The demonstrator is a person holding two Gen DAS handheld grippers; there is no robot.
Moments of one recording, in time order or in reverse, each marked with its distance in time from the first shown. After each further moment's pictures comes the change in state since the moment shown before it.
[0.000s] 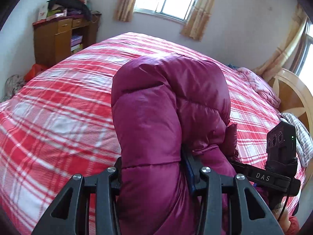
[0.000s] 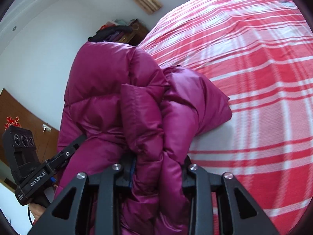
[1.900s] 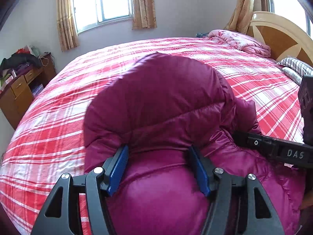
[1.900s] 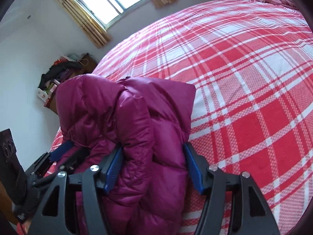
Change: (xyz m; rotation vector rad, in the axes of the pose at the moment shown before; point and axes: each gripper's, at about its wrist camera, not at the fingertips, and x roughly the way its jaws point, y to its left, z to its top) left arm 0.149 -0.169 0.060 0.470 0.023 0.007; right arm -0.101 -0.165 0.104 0.130 -0.270 -0.355
